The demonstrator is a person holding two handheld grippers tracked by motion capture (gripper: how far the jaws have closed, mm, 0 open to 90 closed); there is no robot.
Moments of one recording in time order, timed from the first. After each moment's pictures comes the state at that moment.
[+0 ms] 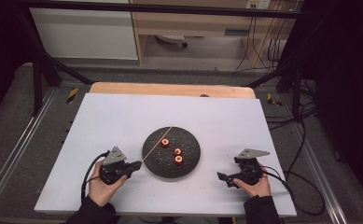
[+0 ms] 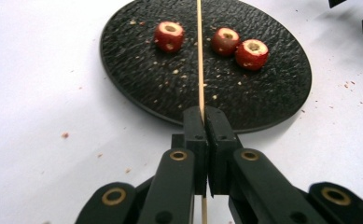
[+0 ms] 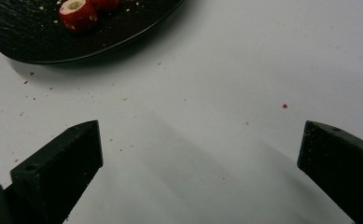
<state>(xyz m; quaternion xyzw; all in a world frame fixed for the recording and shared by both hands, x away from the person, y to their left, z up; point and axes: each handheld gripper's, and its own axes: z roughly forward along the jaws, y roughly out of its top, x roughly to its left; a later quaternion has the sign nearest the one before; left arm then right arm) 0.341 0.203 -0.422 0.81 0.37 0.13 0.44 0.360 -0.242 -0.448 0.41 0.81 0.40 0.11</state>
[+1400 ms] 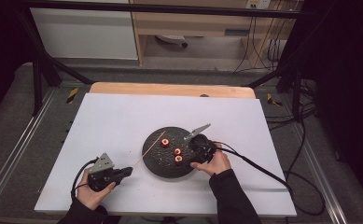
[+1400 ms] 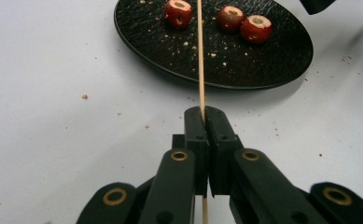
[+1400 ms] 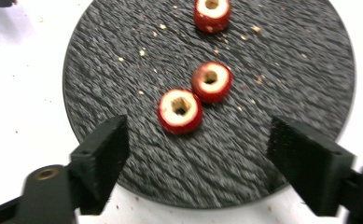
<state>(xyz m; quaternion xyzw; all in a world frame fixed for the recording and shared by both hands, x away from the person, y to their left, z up) 0.329 0.234 -0.437 0.81 0.35 0.12 0.45 0.412 -0.100 -0.397 0.32 0.90 0.30 0.05</state>
